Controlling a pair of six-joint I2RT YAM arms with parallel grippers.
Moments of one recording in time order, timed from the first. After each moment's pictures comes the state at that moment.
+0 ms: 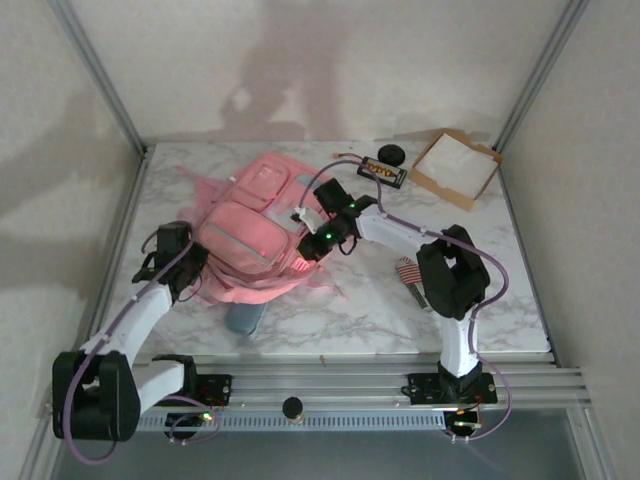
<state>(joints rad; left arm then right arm) 0.01 1.12 0.59 -0.31 -0.07 -1.07 0.71 1.97 1.49 -0.63 -0.52 -0.07</state>
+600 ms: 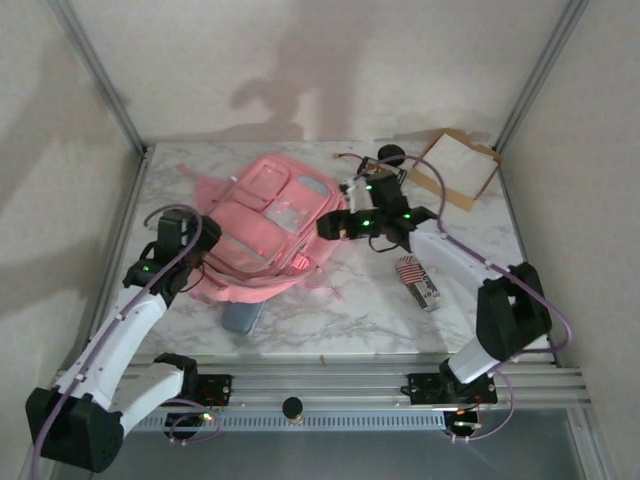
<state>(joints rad) -0.22 0.97 0.81 -0.49 -0.21 -0.92 0.53 1.55 1.13 -0.28 -0.56 0.39</state>
